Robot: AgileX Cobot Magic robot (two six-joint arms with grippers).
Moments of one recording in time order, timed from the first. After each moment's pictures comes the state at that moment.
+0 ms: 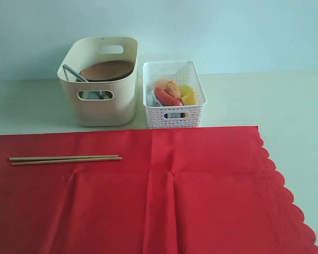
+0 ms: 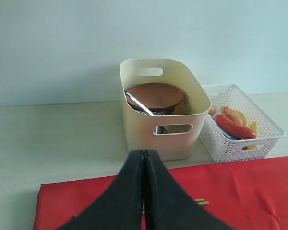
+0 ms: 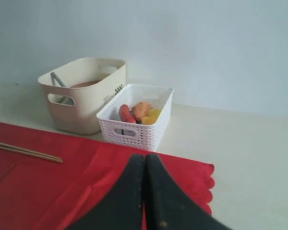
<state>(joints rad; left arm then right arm) -0.24 0.57 -0.56 0.00 0.36 -0.09 0.29 0.04 -0.32 0.21 0.55 -0.13</state>
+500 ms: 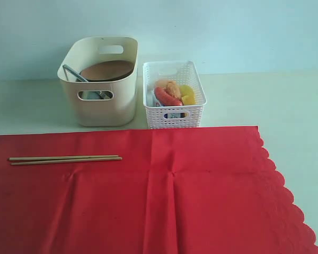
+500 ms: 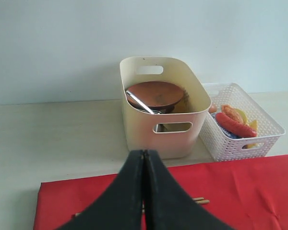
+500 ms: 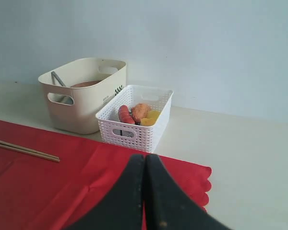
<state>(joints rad) -0.24 0.57 -0.56 0.00 0.37 -0.09 0.29 0.04 -0.32 0.21 0.54 -0.16</state>
